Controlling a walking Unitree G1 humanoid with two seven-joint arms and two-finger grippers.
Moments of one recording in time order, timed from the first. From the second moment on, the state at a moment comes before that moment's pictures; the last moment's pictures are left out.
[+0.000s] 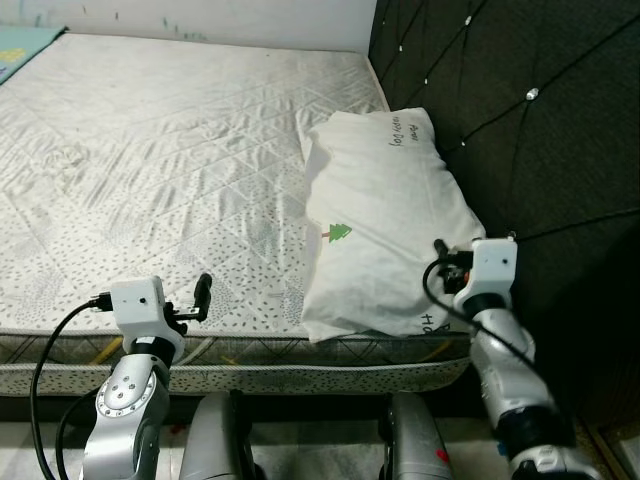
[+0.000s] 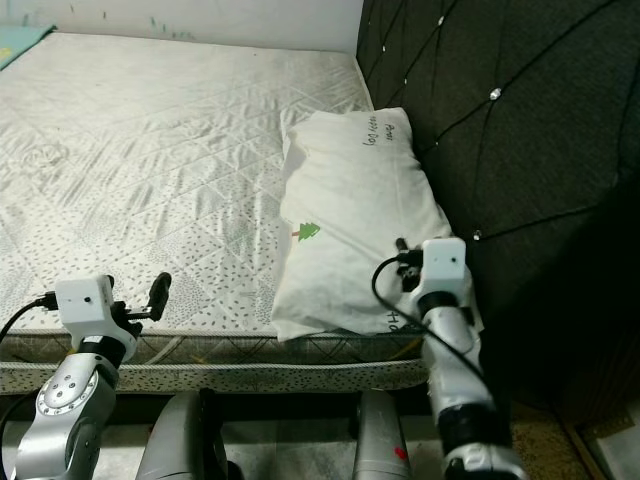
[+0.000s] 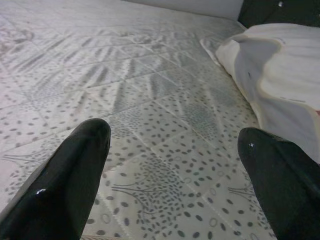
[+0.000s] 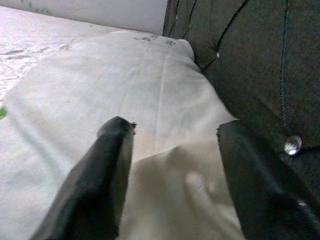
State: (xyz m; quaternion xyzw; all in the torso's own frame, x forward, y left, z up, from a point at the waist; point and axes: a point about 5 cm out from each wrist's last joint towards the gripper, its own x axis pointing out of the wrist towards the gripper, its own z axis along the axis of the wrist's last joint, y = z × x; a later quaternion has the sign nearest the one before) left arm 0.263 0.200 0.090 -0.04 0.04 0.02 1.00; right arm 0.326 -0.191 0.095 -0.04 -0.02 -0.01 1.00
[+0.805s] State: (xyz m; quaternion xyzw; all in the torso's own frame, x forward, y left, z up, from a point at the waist) left arm 0.264 0.198 0.090 -0.05 0.04 0.01 1.00; right arm 0.329 -0.182 0.111 0.01 -0.02 0.01 1.00
